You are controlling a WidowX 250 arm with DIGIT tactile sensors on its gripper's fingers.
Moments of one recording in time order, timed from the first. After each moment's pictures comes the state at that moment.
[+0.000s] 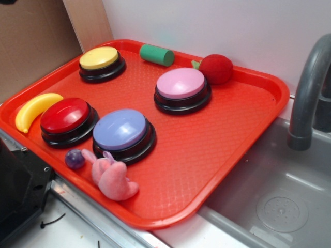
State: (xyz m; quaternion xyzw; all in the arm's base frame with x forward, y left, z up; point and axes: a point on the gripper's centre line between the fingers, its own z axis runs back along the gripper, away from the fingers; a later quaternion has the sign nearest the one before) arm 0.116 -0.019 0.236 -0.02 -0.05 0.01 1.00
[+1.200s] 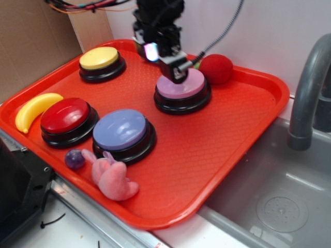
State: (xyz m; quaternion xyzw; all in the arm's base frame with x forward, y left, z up) arm 0.285 -0.061 0.063 -0.01 0.00 -0.14 0.99
